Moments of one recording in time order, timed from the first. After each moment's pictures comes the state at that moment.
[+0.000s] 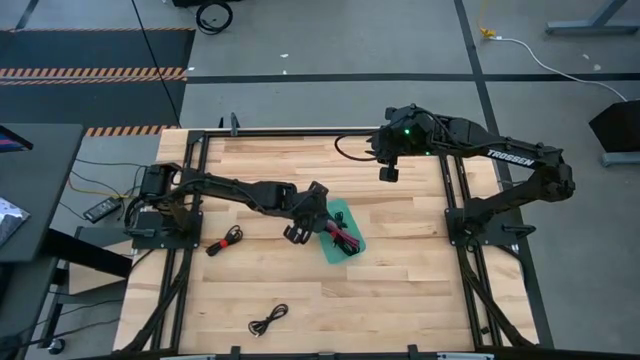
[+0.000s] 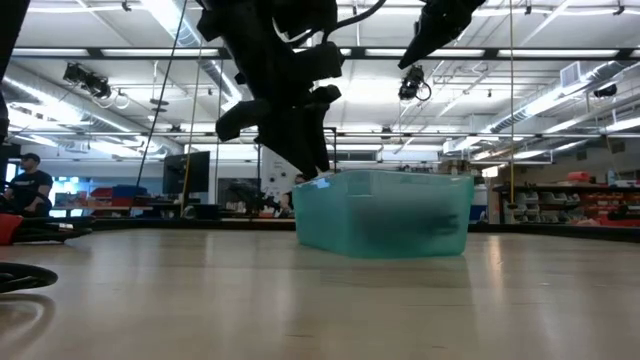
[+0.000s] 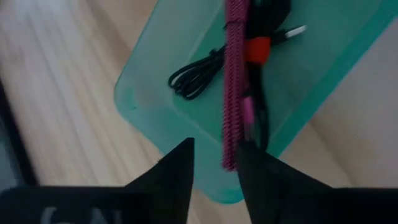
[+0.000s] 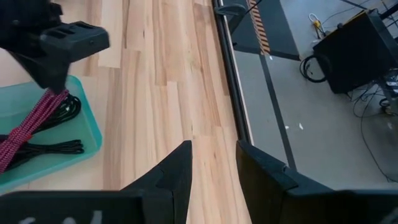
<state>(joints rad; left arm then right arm) -0.01 1.79 1.25 -0.45 -0.19 0.69 -0.31 1.25 1.32 -0.77 0.15 -0.39</state>
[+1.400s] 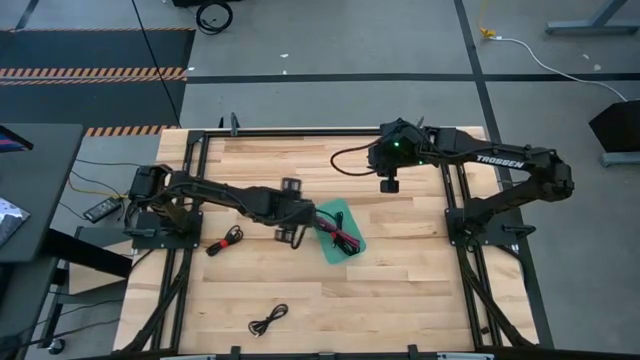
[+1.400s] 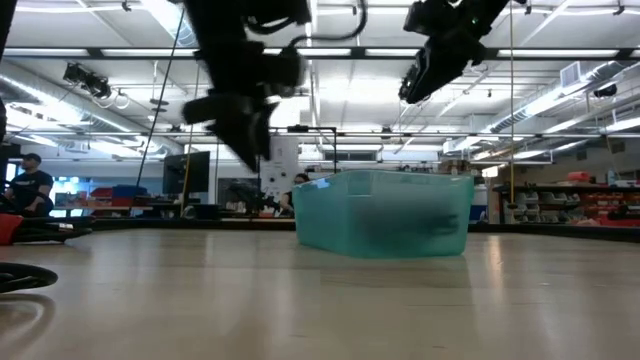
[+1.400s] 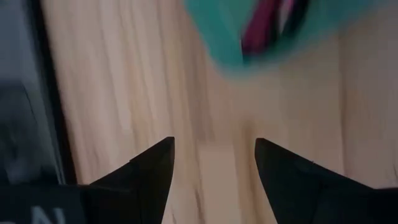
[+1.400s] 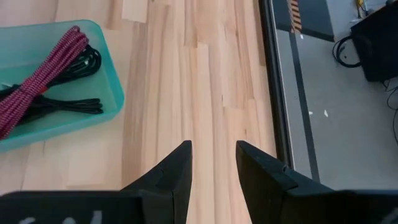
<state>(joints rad) -0.09 1.73 1.25 -0.79 -0.48 0.16 -0.31 1.26 1.16 -0.73 0.10 -0.42</state>
